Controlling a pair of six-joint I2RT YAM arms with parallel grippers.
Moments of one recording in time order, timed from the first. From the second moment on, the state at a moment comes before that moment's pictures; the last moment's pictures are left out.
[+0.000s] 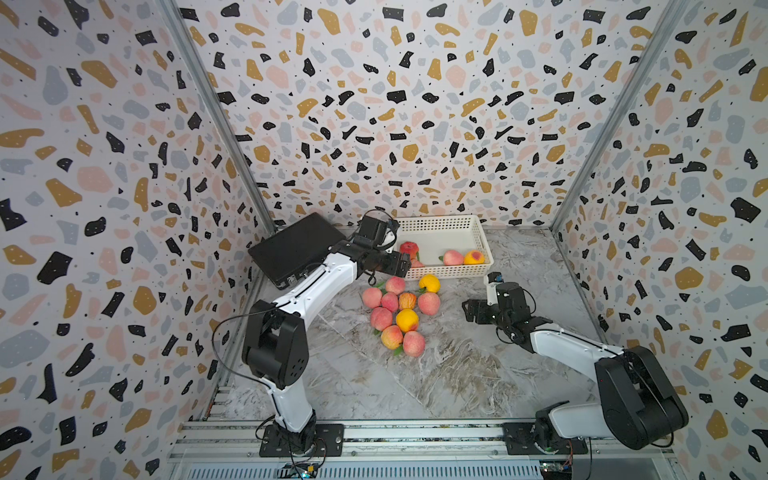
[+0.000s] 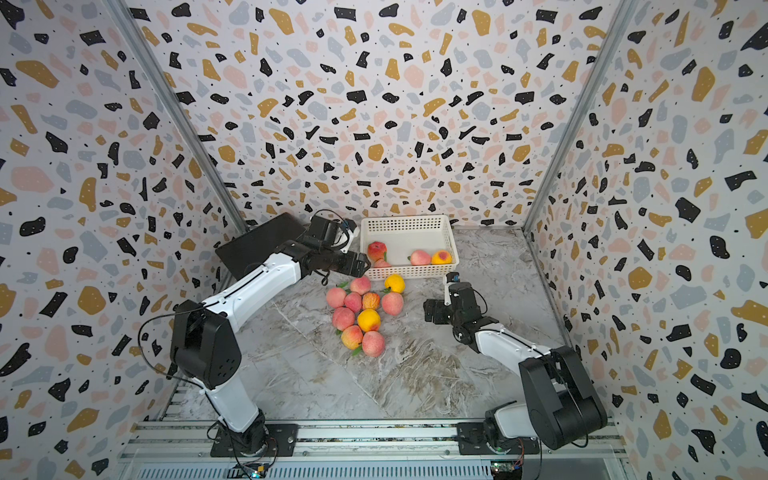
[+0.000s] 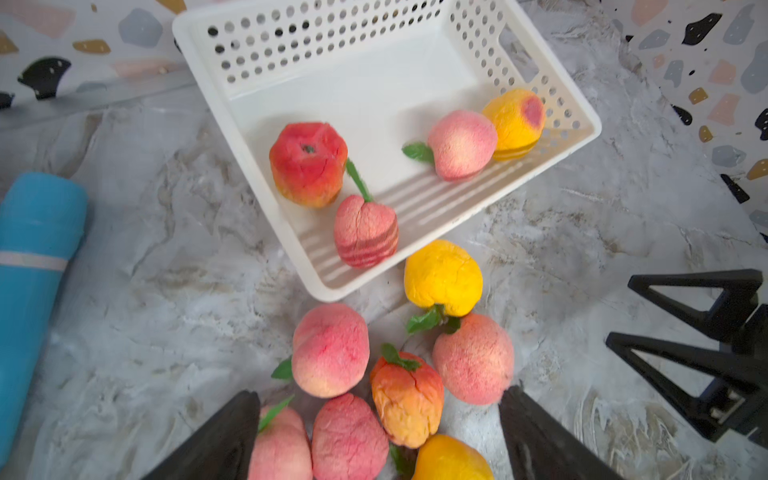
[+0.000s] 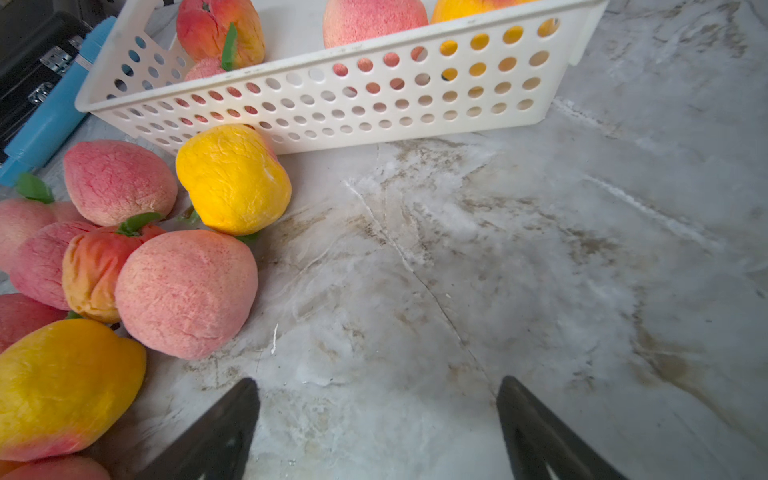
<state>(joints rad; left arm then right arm) -0.43 1.73 1.47 -0.58 0.20 -0.10 0.36 1.37 0.61 0.06 -0.08 0.32</state>
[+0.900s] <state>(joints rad) -0.20 1.25 1.10 -0.70 0.40 -0.17 0.59 1.71 1.02 -0.14 -0.04 0.43</state>
